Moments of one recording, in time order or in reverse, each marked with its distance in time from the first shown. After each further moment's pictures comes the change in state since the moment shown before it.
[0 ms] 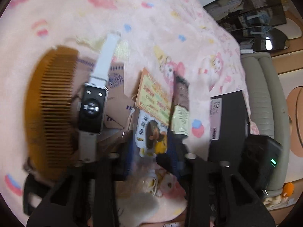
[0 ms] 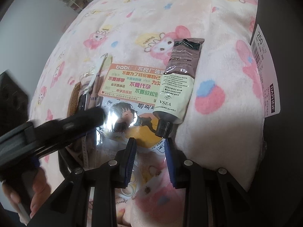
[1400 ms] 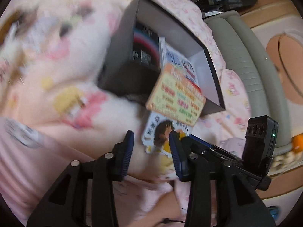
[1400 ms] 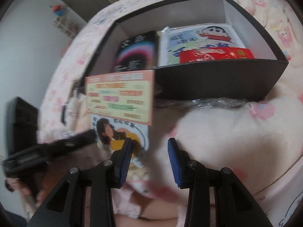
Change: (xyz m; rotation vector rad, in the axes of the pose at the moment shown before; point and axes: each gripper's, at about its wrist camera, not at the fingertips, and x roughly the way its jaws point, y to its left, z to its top) left arm -0.005 -0.171 -0.215 0.269 -0.014 -0.075; right arm -0.187 -0.163 -0.166 0.124 -0.143 -0.011
